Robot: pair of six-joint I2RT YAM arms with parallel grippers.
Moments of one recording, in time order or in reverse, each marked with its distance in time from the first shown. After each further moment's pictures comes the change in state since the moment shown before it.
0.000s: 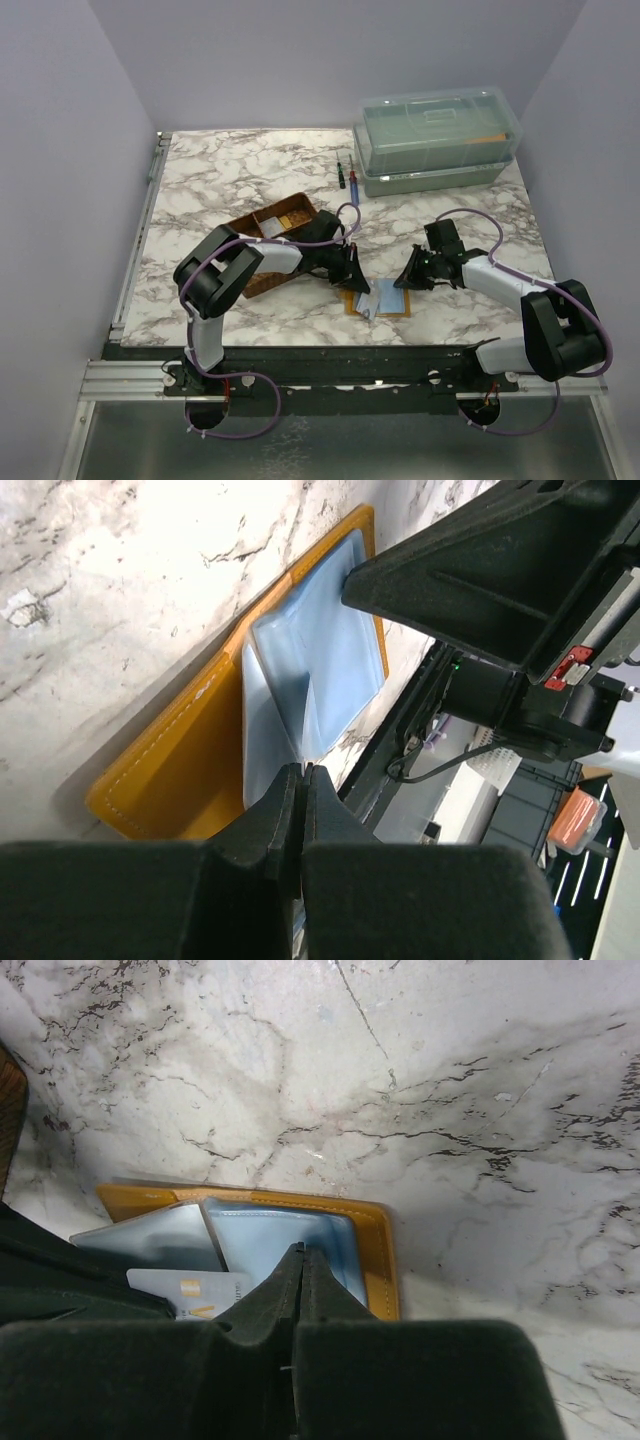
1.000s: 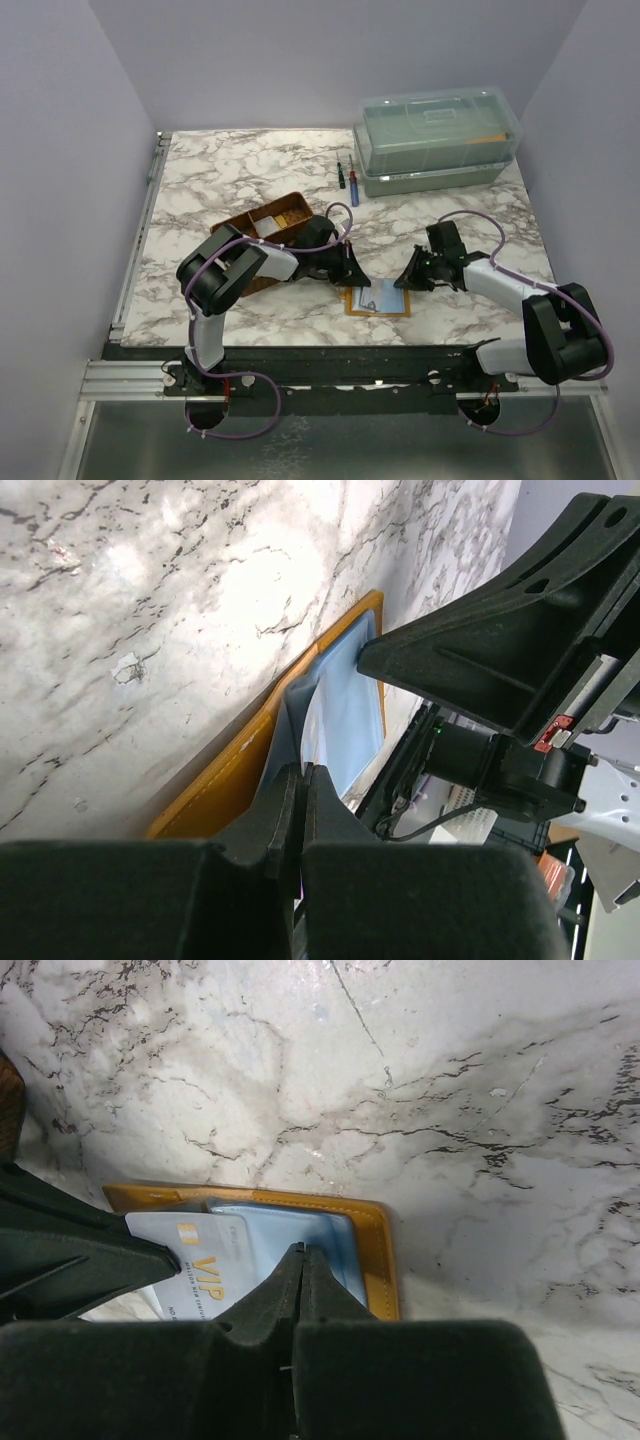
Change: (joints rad) left arm 0.016 0.033 -0.089 0.268 -0.105 -0.147; right arm 0.000 -0.018 -0.022 0.024 -0.008 0.016
